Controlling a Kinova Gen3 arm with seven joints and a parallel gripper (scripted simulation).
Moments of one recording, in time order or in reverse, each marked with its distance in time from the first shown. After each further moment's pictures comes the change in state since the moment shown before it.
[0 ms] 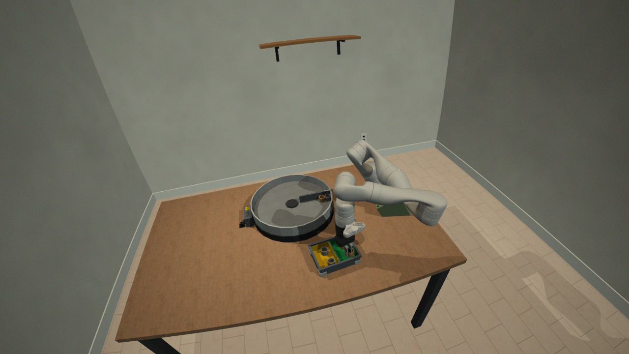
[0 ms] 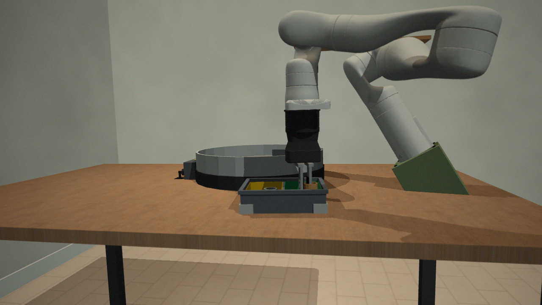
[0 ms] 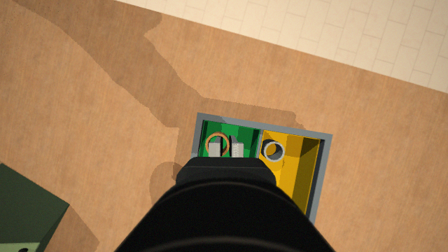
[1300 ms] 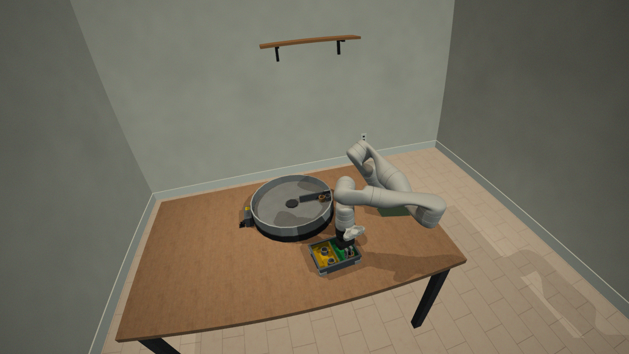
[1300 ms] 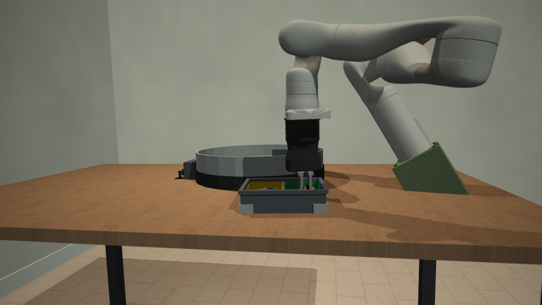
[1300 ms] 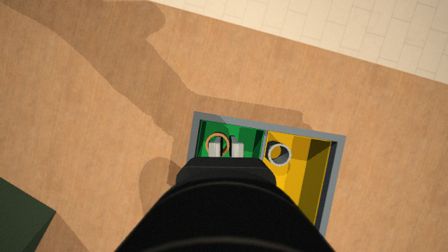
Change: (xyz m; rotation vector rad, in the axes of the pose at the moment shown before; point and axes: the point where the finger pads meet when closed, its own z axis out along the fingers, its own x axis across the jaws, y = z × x) arm 0.000 0.000 0.019 -0.001 0.000 0.000
